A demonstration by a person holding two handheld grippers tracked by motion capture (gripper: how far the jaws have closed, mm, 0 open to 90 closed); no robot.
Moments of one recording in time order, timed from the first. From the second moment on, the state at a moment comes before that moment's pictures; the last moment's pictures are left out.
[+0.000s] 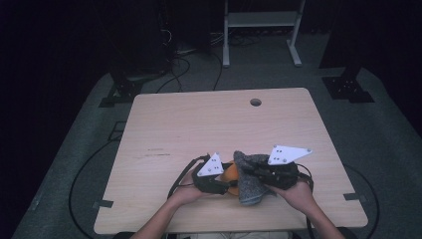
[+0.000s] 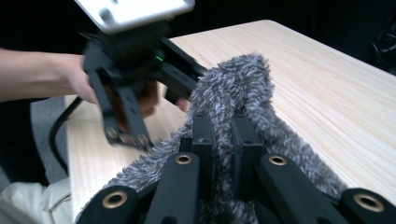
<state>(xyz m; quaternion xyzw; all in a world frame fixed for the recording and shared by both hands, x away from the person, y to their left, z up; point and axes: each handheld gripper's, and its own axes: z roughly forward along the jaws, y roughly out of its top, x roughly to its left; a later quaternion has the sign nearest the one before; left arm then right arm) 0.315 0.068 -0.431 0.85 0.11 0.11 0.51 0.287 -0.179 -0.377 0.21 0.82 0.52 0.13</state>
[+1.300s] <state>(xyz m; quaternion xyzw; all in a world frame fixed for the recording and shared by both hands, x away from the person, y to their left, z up) 0.316 0.087 -0.407 0.86 0.14 0.11 0.48 0.289 -0.188 -0.401 0.24 0.80 0.52 0.14</state>
